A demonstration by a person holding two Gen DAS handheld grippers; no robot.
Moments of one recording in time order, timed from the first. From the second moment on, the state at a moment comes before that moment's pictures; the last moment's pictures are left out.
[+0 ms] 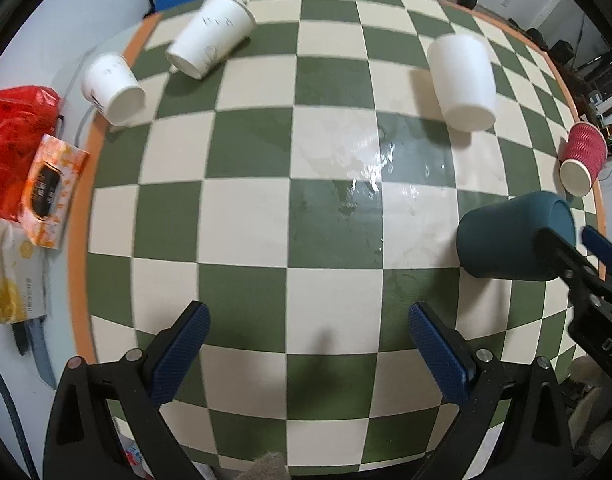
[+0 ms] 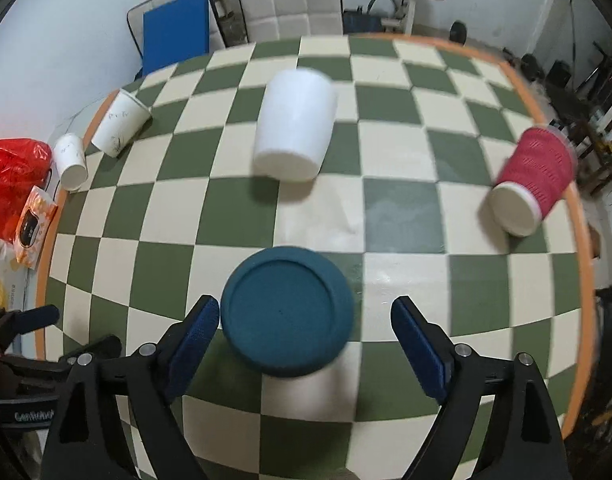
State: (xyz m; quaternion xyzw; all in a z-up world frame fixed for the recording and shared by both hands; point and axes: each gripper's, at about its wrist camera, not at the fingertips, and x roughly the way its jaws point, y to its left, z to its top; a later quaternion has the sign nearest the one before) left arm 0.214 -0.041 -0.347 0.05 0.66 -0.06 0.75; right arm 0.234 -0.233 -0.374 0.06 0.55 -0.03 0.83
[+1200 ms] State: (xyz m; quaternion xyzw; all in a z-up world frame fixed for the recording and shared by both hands) left arm 0.025 -0.033 -0.048 0.06 0.44 -0.10 0.89; right arm -0.025 -0.221 -0.056 0.05 0.39 -0.15 0.91
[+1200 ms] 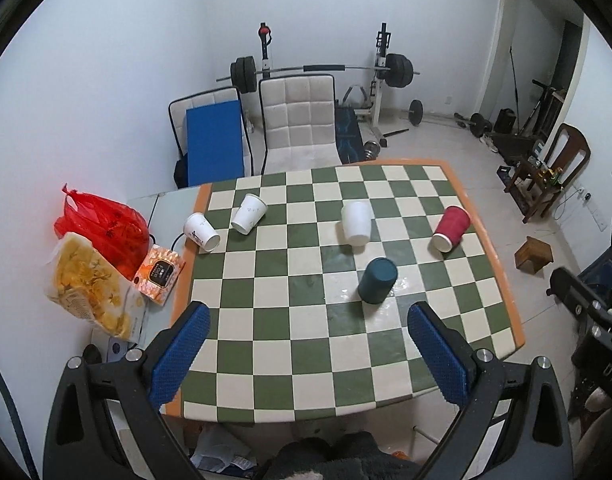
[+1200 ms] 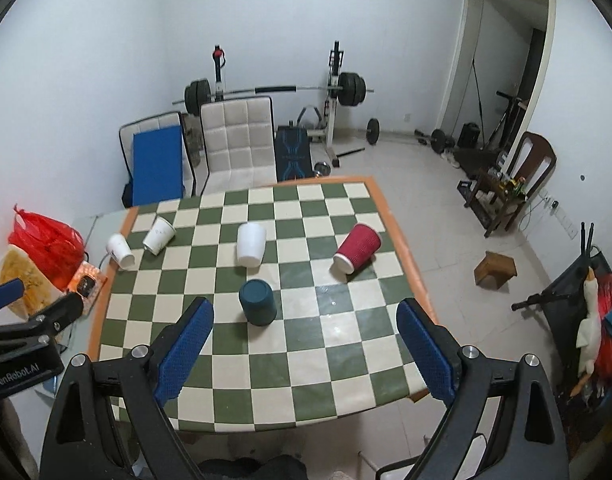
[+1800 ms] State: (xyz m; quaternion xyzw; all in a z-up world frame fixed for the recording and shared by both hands) left arm -0.015 -0.042 -0.004 0.04 0.40 -0.08 0.91; right arm -0.081 -0.237 0.004 0.05 0.36 -0.14 0.92
